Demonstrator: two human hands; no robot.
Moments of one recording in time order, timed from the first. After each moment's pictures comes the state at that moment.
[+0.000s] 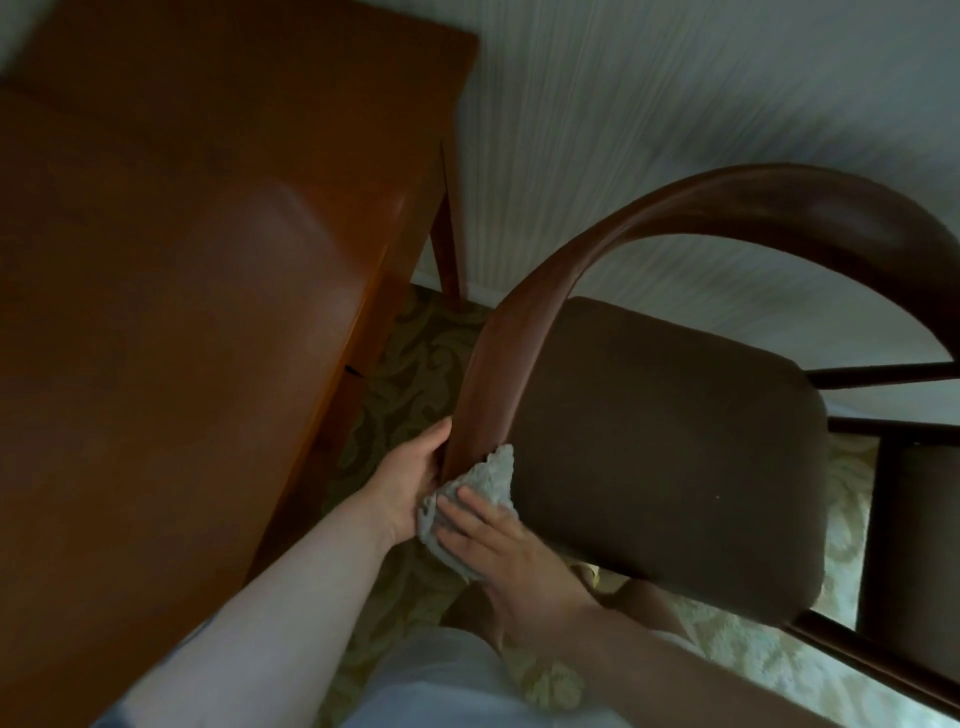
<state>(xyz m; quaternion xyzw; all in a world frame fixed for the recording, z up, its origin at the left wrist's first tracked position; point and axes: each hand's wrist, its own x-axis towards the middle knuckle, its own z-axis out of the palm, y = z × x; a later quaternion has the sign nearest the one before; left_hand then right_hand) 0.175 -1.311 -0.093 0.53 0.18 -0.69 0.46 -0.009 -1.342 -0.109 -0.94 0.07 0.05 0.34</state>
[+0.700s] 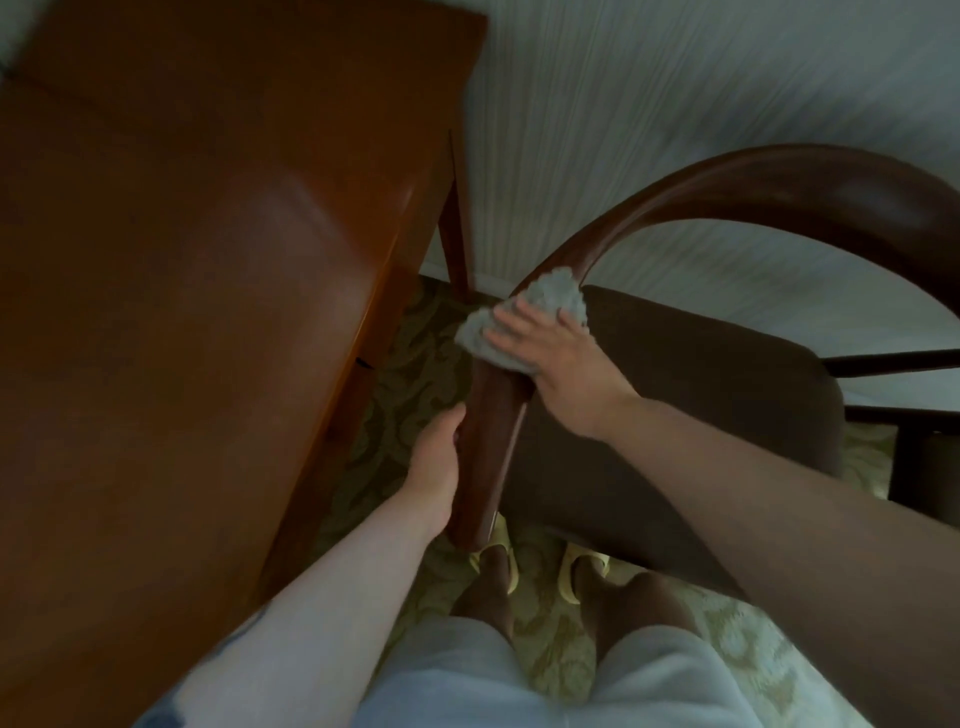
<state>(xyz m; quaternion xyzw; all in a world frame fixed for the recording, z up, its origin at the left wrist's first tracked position) 0.150 -1.332 -0.086 0.70 0.15 -0.54 0.45 0.069 -1.492 -0.077 -0.95 0.19 0.07 0.25</state>
